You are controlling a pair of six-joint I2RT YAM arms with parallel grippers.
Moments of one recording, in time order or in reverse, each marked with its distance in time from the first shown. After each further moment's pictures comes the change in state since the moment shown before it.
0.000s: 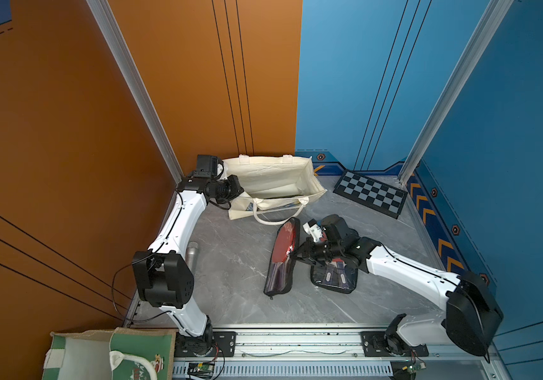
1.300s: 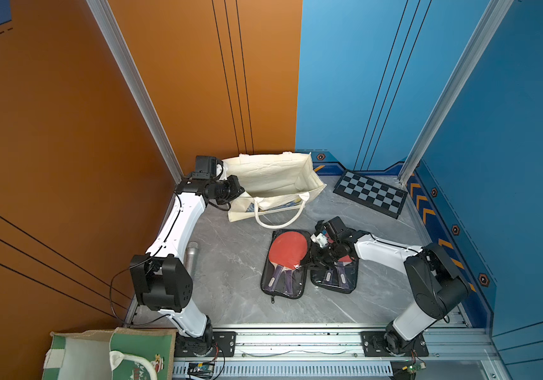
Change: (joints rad) left arm 0.000 -0.033 -0.031 0.015 0.026 -0.014; right arm -0.212 0.204 -0.007 -0.272 -0.129 -0.300
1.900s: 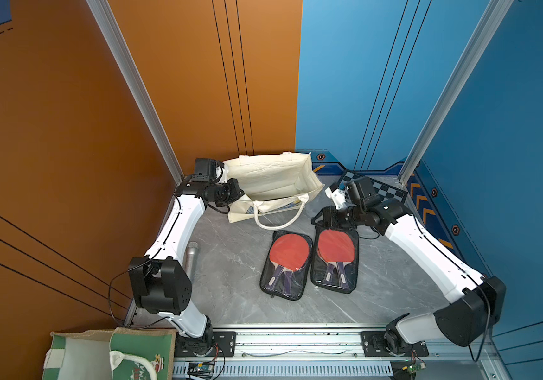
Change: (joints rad) left arm -0.001 -0.030 -0.047 -0.014 0.006 0.089; right arm -0.045 -0.224 0.592 -0.446 0.282 -0.304
